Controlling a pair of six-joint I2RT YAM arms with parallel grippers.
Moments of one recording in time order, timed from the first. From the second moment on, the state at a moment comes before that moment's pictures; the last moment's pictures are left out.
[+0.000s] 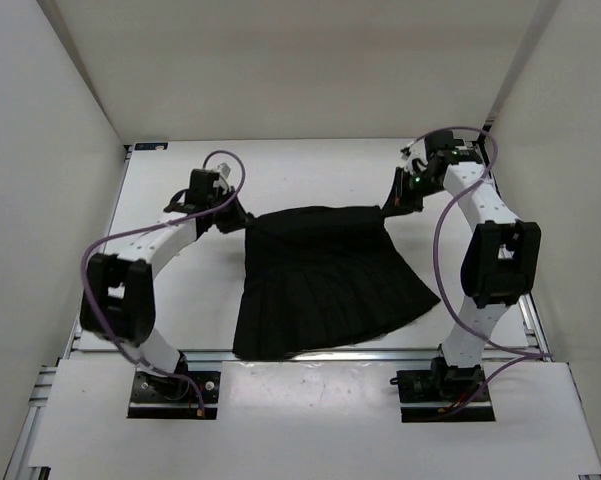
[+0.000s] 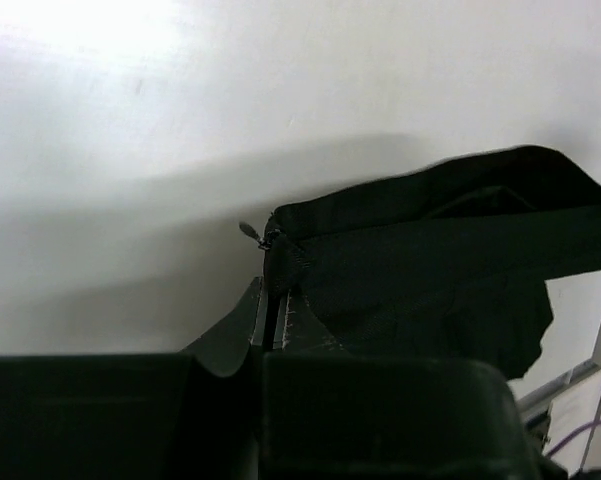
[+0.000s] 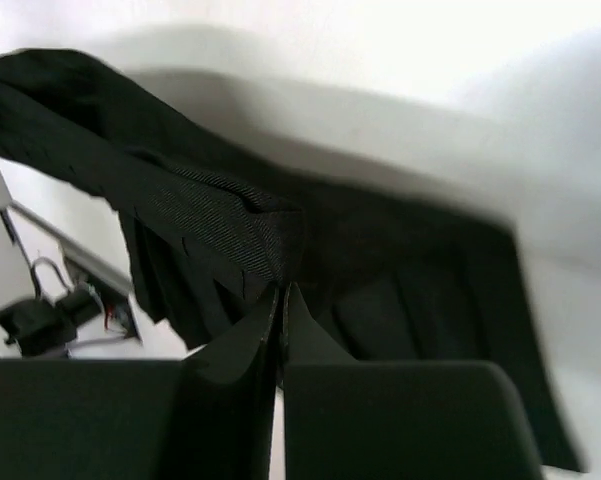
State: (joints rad) left arm -0.24 1.63 1.10 -0.26 0.26 -0.54; right arm 0.07 1.88 1.63 -0.94 -0.58 0.17
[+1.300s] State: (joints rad) left arm -0.11 1.71 1.67 -0.29 0.63 -0.69; right arm -0.03 1.55 1.62 -0.53 -0.70 0.33
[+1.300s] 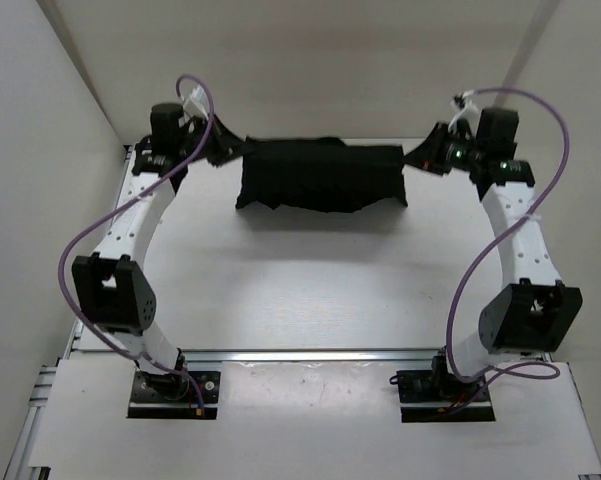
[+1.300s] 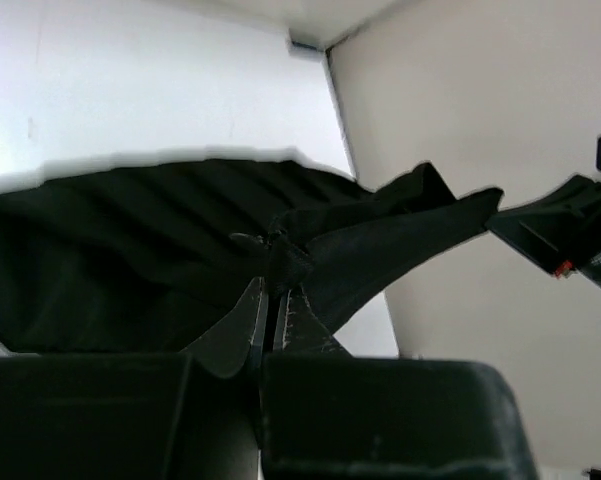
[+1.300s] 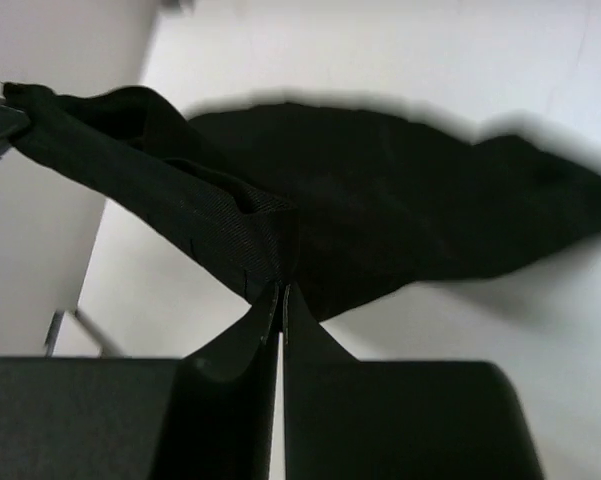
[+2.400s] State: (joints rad) left arm -0.24 0.90 1.15 -0.40 0.69 -0.46; right arm 0.26 0.80 1.32 -0.79 -0.43 0.04
